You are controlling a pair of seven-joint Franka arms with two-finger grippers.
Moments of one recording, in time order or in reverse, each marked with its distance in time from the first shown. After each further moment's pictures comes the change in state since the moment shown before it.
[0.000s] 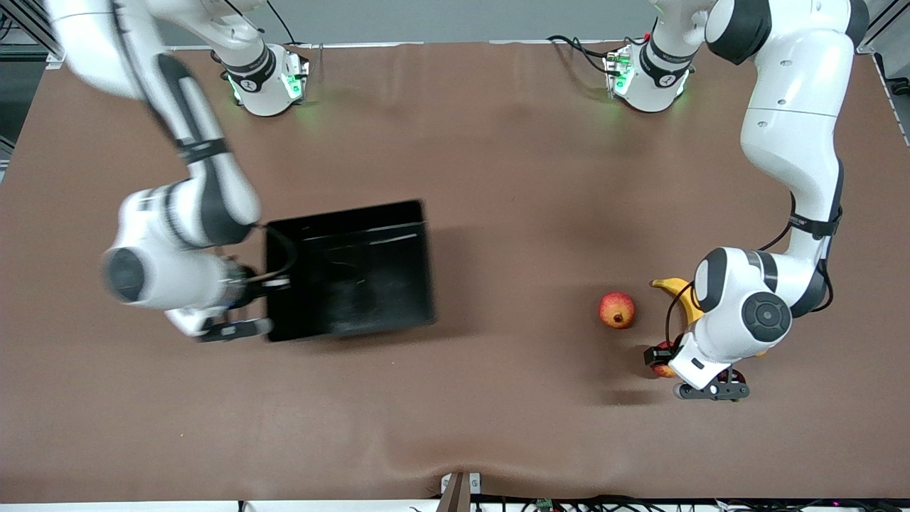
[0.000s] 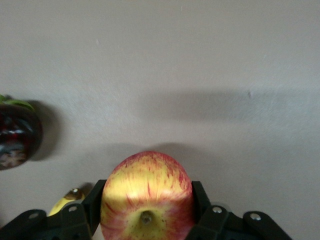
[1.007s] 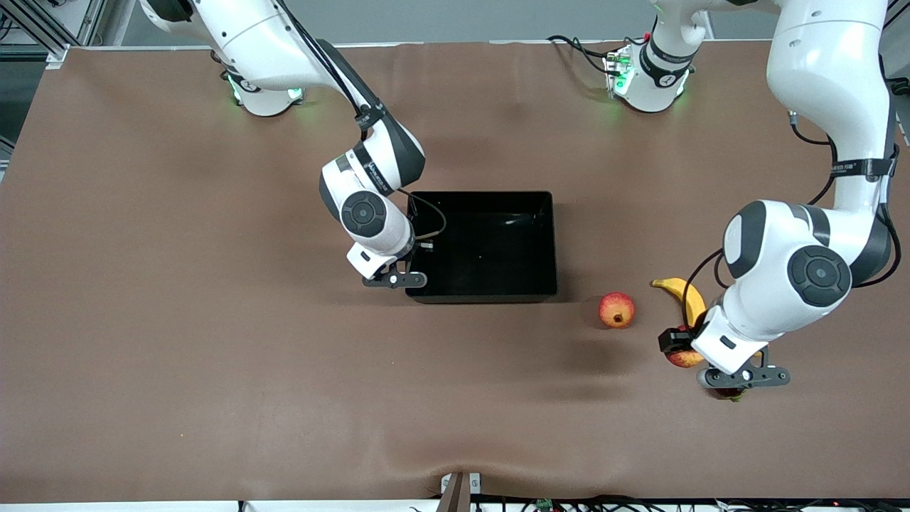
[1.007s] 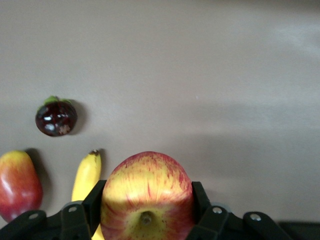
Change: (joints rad) left arm -0.010 -0.215 -0.058 0.001 0.000 -0.218 -0.074; right arm 0.361 0.128 -0.005 -0.045 0.000 0.256 0.513
